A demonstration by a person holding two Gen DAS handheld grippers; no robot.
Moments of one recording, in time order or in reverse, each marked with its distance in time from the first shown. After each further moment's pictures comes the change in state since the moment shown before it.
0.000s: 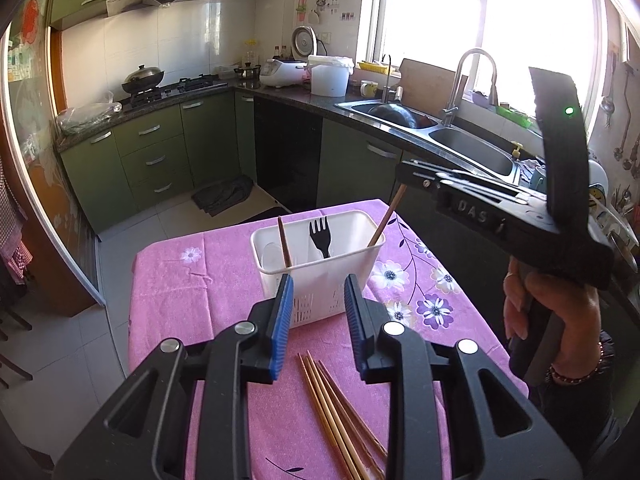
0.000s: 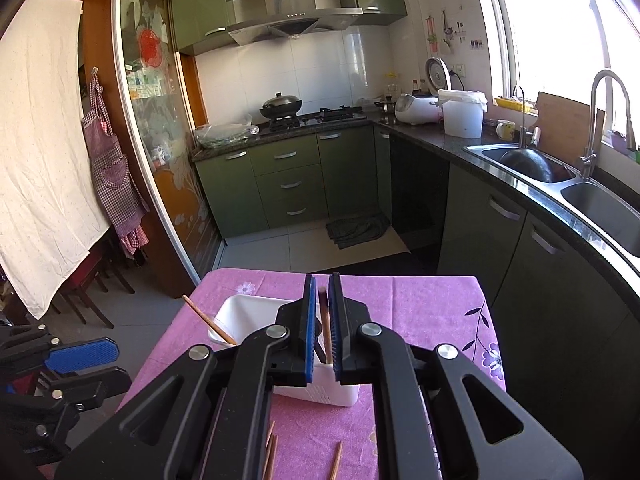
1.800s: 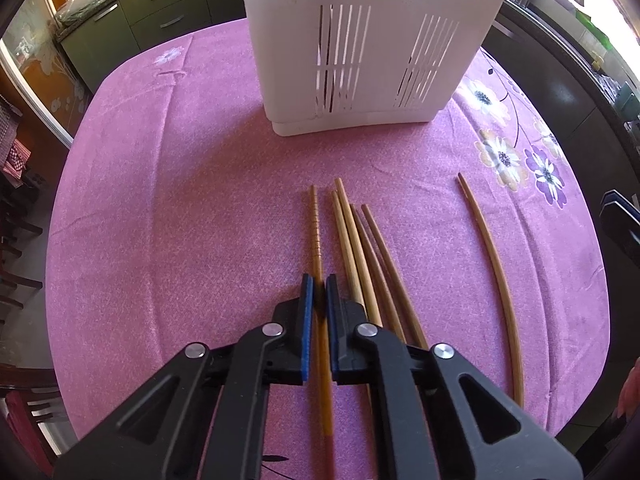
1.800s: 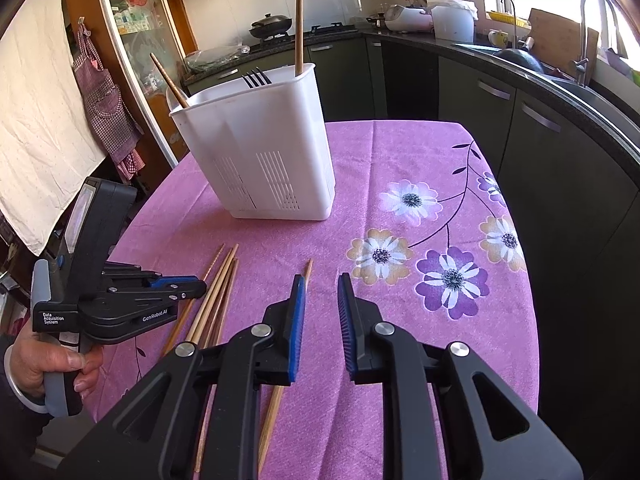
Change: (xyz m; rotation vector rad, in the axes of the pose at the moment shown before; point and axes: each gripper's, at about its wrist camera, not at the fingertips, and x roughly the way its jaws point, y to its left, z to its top) left arm 0.168 0.010 -0.126 -0.107 0.492 0.119; right arm 0.001 -0.045 -0.180 0.040 0.309 0.010
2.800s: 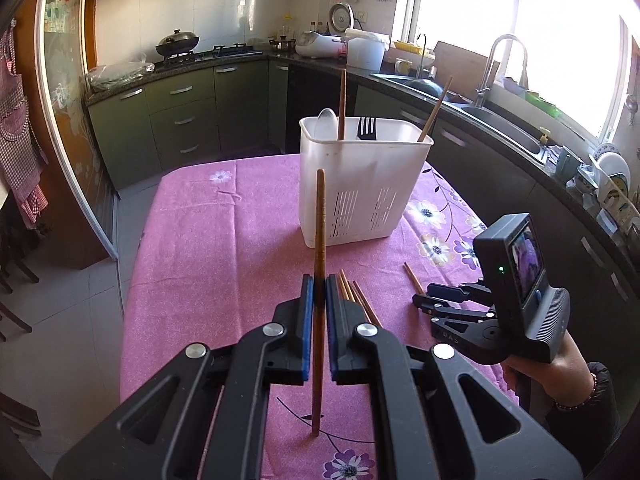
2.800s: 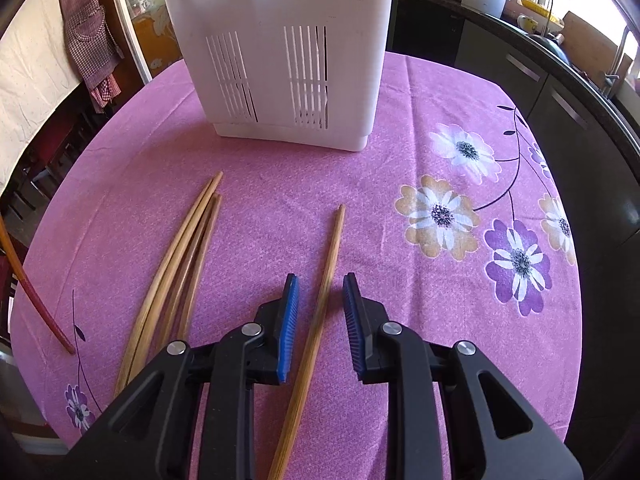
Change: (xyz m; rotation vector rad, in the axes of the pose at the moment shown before) left arm -0.149 0.036 -0.053 0.002 -0.443 -0.067; right arm 0.094 0.043 -0.016 -0.115 0.209 -0.123
